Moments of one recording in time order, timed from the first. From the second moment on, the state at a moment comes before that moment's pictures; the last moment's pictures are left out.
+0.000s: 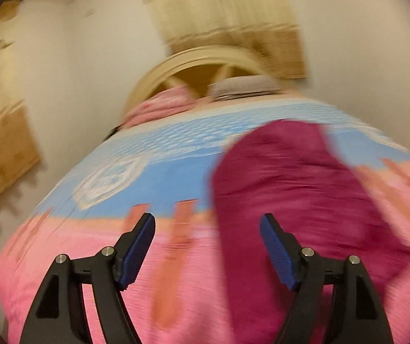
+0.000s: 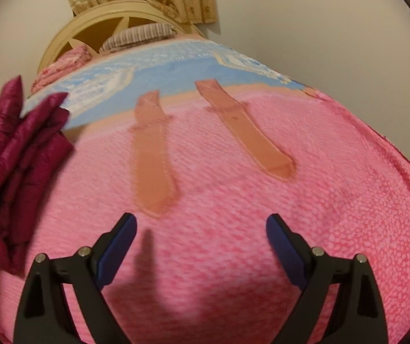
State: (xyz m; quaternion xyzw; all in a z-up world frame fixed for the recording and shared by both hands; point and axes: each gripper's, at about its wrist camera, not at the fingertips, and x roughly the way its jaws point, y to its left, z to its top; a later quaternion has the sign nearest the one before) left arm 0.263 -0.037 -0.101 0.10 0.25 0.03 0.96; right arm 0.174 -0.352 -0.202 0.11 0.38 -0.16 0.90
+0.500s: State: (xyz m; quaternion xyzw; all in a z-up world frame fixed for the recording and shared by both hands) left arm 0.369 -0.026 -0.124 -0.01 0.34 0.08 0.94; right arm 0.330 -0.187 -0.078 0.10 0.30 0.02 0.95
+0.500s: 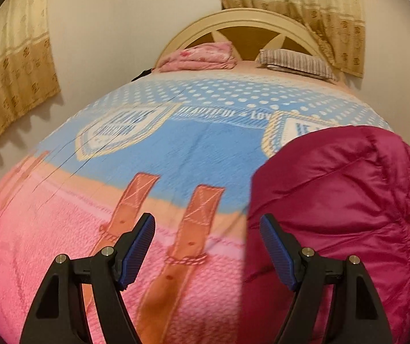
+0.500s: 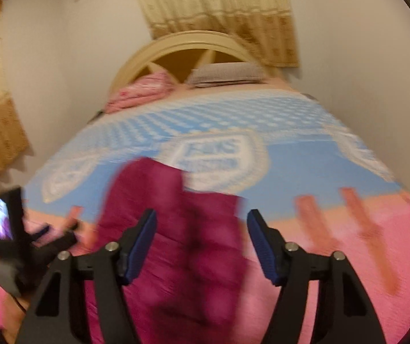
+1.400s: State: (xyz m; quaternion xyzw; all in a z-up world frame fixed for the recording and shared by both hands) left arm 0.388 -0.079 -0.180 0.06 0.37 0.06 0.92; right arm 0.358 -0.209 -0.204 0.11 0.38 -0.06 0.92
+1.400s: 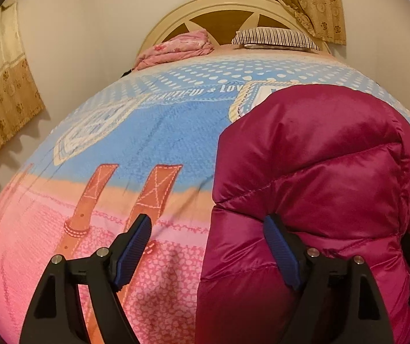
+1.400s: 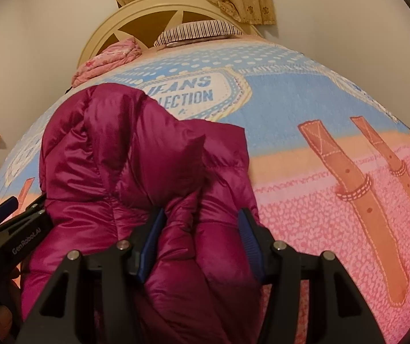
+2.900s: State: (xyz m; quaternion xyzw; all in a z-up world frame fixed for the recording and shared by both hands) left arm 0.363 -0.059 -0.197 0.01 0.42 -0.06 0.91; right arm 0.348 -0.236 -0.231 0.18 0.39 -0.01 0.90
